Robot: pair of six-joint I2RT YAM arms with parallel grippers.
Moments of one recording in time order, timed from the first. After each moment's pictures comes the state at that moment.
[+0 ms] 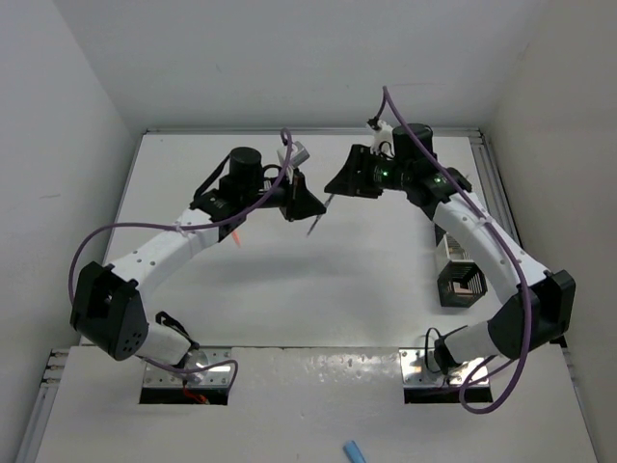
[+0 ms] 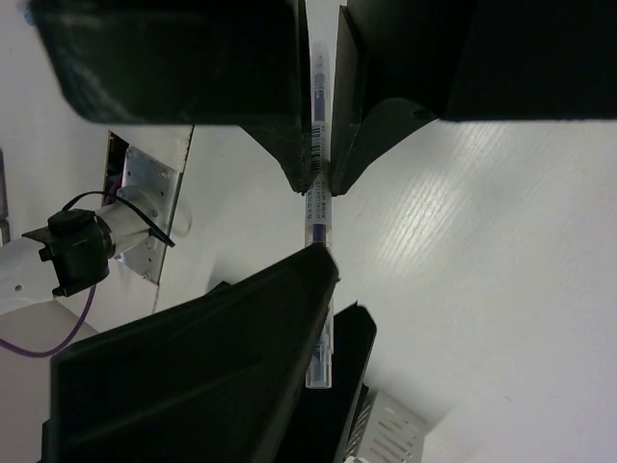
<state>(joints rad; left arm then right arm) -0.52 1.41 1.13 -0.02 0.73 -0.19 0.40 1.43 1.31 -0.42 -0.50 0.53</state>
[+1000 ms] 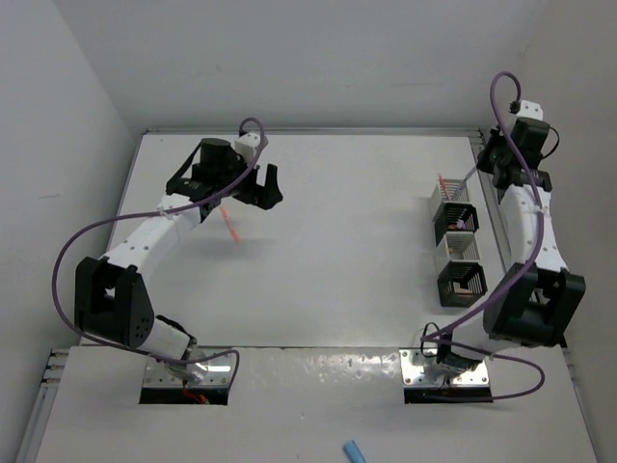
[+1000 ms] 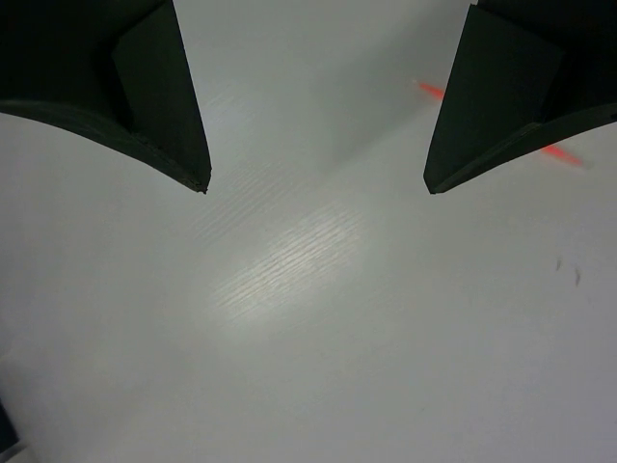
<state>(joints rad) -0.29 1.46 1.20 -0.31 0.36 0.00 -0.27 1.46 1.27 -0.27 -0.05 0.10</state>
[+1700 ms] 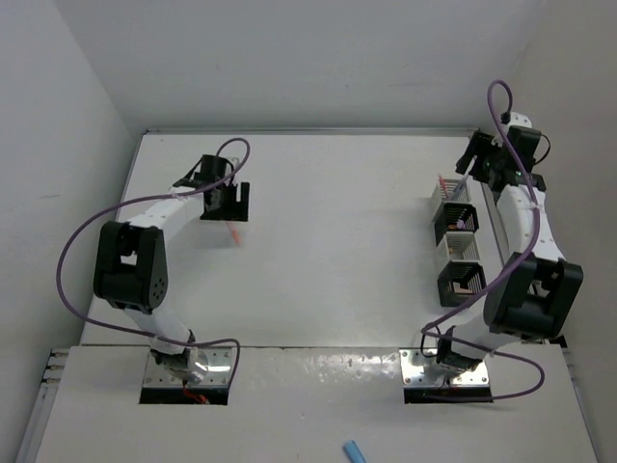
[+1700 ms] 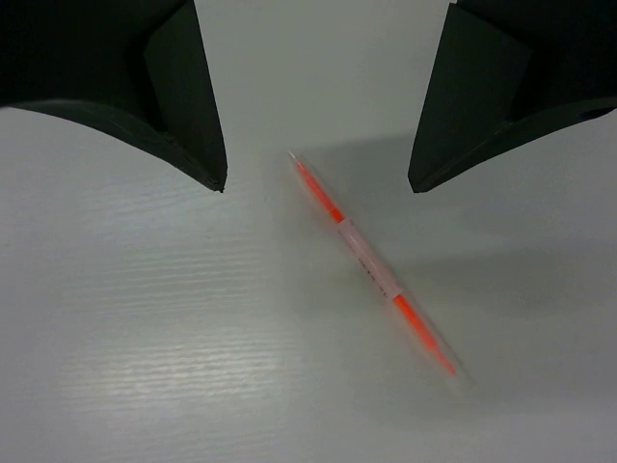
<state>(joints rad) -0.16 1.65 1.16 -0.44 0.04 -0.09 -0.29 1.56 1.25 -0.26 -0.11 0.10</state>
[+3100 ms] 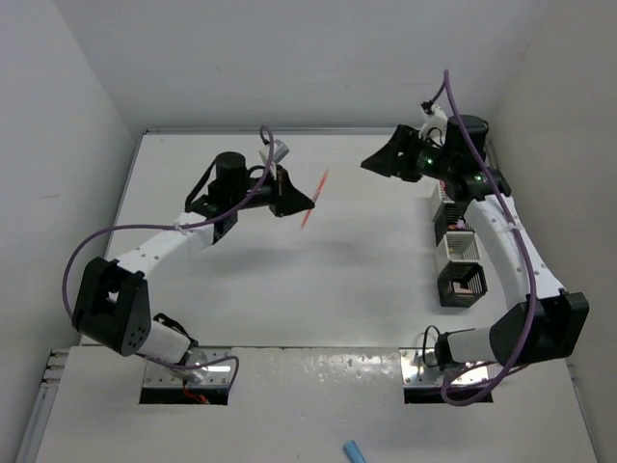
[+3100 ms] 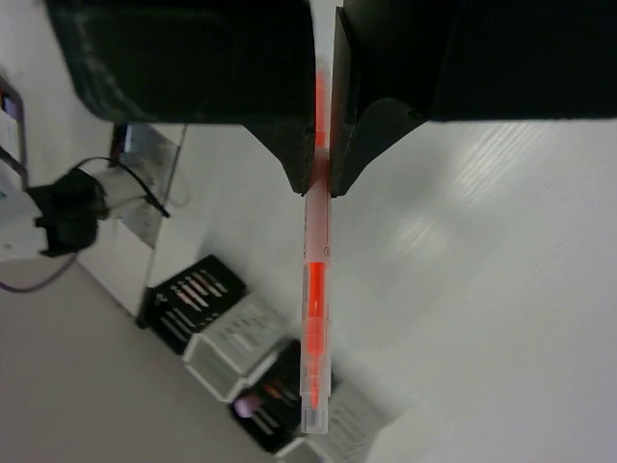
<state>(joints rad) -0.38 1.44 1.01 0.15 0.74 -0.32 0.10 1.35 1.26 -0.36 -0.59 0.46</state>
